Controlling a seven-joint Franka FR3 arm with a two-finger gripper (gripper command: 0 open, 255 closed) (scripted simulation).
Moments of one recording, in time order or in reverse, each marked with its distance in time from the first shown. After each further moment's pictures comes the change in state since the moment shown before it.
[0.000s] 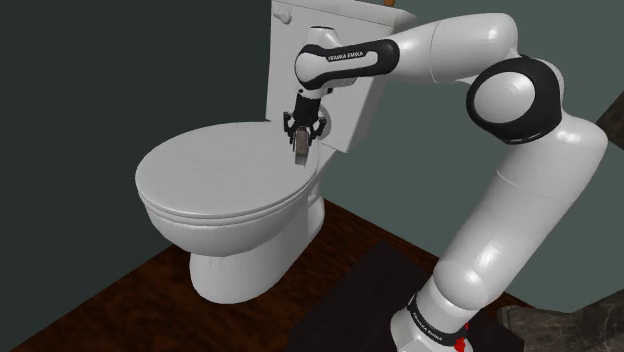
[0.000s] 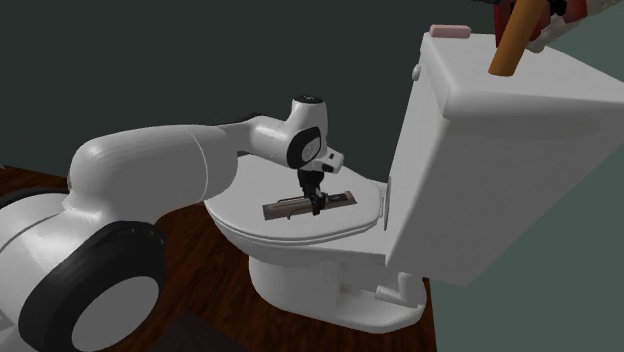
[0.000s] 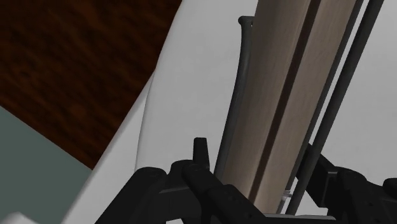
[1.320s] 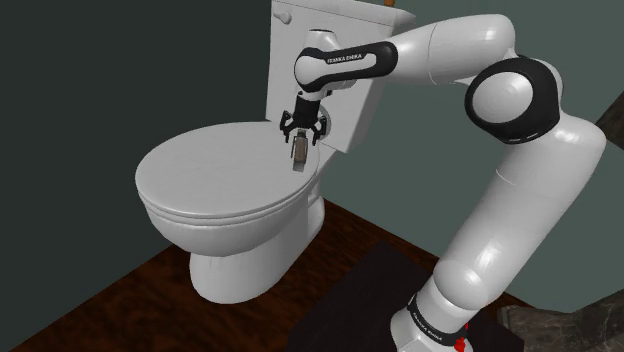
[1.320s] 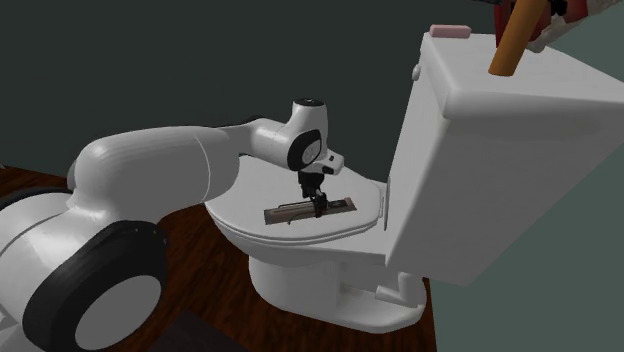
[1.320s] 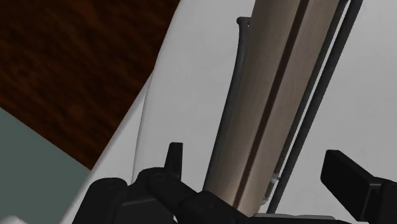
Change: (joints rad) arm 0.000 0.007 0.000 -0.009 -0.001 0.016 -0.001
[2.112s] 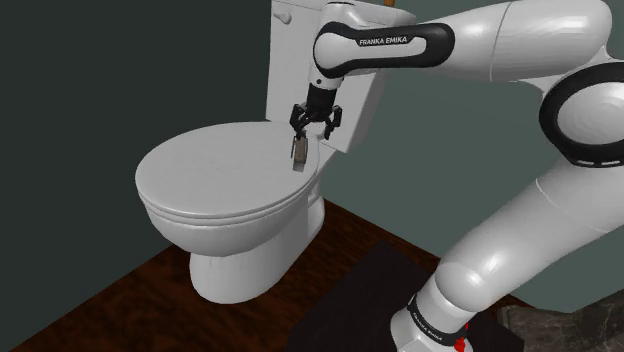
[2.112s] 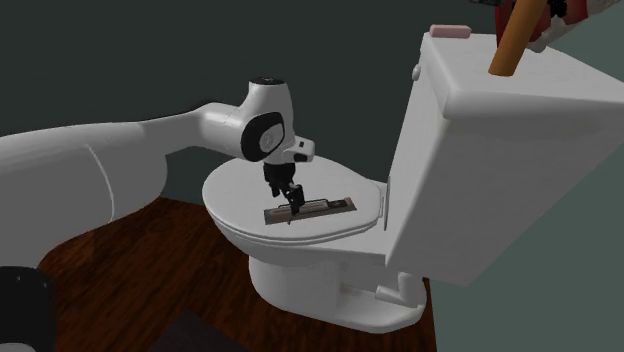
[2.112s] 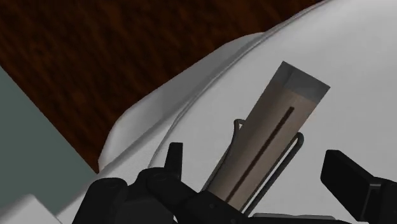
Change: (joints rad) arm 0.038 -0.283 0.025 -0.170 0.011 -0.107 -0.201
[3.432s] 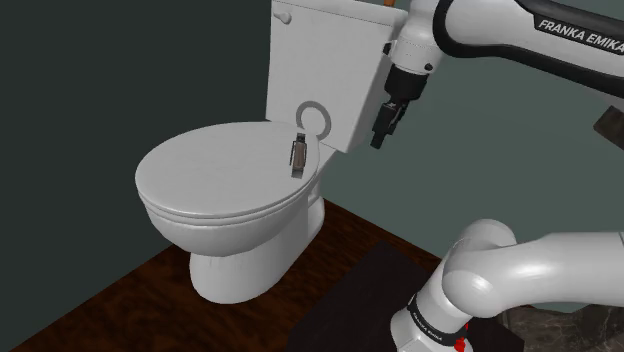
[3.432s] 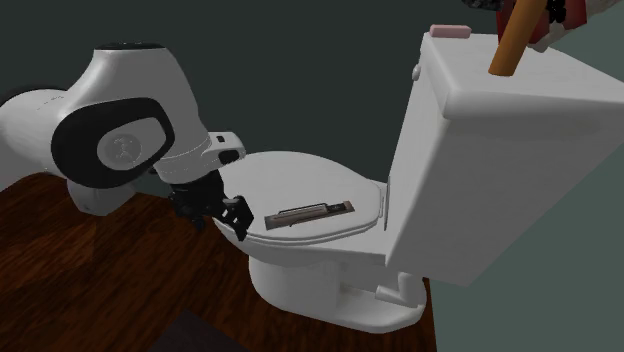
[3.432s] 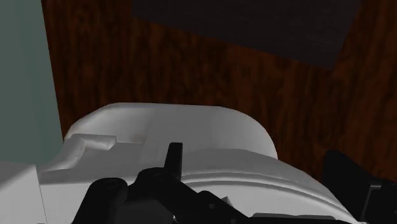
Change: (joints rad) arm 0.154 -0.640 -0.098 -0.263 -0.046 -0.352 -0.563
